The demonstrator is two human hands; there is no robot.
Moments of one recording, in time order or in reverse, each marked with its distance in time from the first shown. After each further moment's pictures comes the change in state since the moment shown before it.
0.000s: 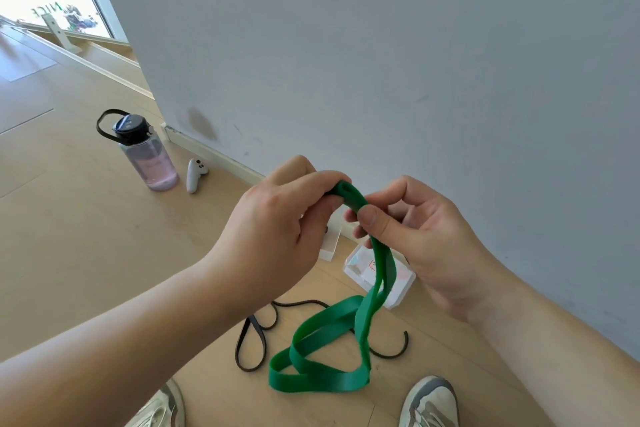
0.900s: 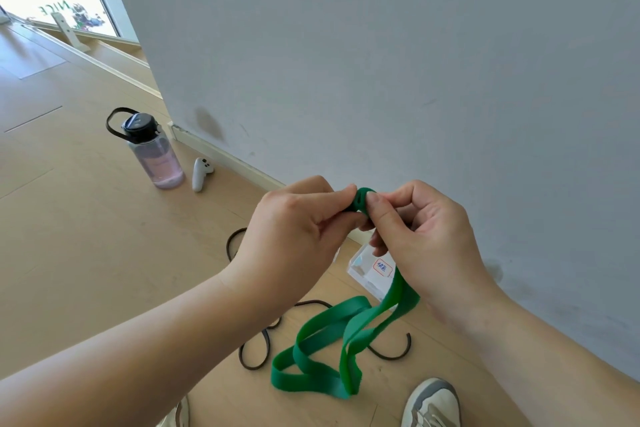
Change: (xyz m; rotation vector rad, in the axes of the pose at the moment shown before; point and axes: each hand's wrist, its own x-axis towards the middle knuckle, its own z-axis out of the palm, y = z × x) left_hand -0.009 0.003 0.014 -0.146 0.033 -0.131; right_hand 0.001 0.009 0.017 -0.241 0.277 -0.120
